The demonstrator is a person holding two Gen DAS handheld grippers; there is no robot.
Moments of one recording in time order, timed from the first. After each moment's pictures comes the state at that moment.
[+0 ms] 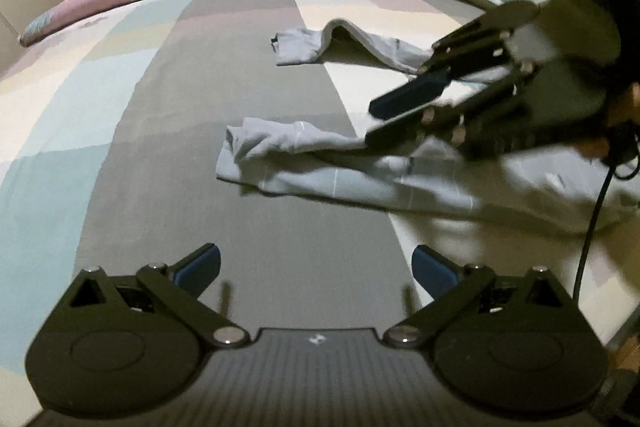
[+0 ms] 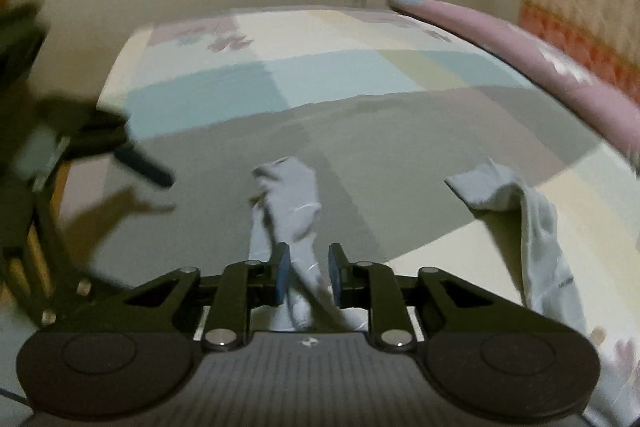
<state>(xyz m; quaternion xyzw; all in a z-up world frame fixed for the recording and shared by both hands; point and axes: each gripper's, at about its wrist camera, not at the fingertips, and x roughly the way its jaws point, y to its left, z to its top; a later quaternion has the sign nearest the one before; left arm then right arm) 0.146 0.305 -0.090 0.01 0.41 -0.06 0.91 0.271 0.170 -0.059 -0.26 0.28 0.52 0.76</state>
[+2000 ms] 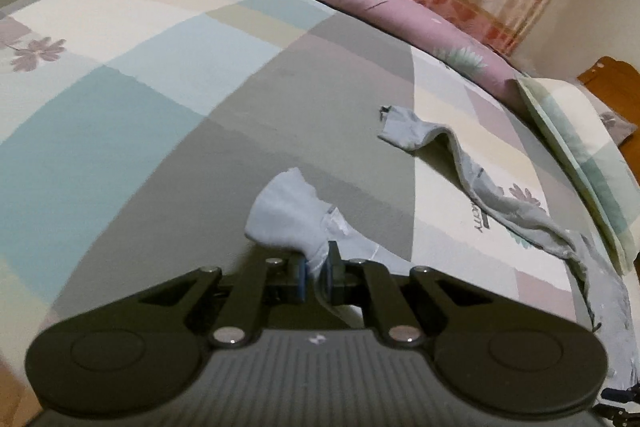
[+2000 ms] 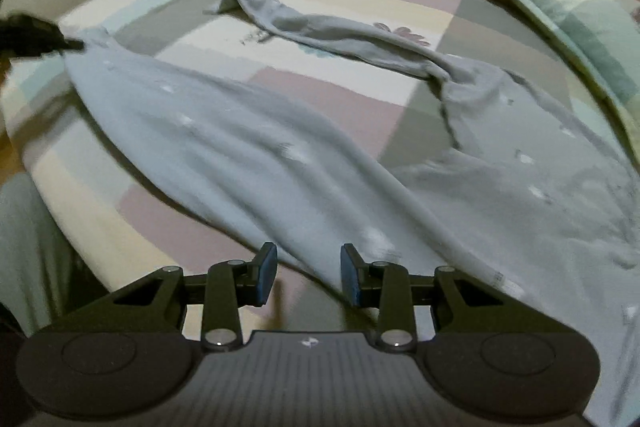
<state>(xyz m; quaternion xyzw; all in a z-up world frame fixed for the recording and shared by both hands) 0.143 0.343 -0.059 -0.22 0.36 0.10 0.90 0.145 -0.139 -0.069 -0.14 0.43 0.26 0.86</state>
